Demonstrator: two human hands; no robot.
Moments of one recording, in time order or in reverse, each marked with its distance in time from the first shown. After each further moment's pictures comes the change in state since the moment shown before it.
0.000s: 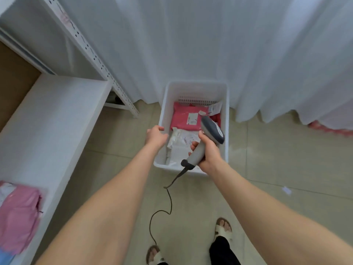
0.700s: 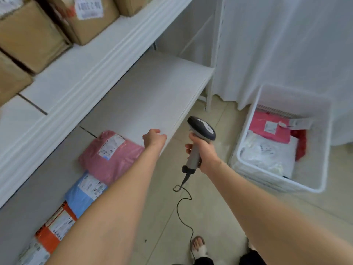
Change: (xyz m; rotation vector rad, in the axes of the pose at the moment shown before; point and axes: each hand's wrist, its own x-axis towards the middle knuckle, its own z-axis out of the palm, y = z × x) left_hand -0.009 -0.339 -0.299 -0.309 0.294 -0.311; right_hand -0.092 0.325 0.279 -0.497 -0.260 -0.021
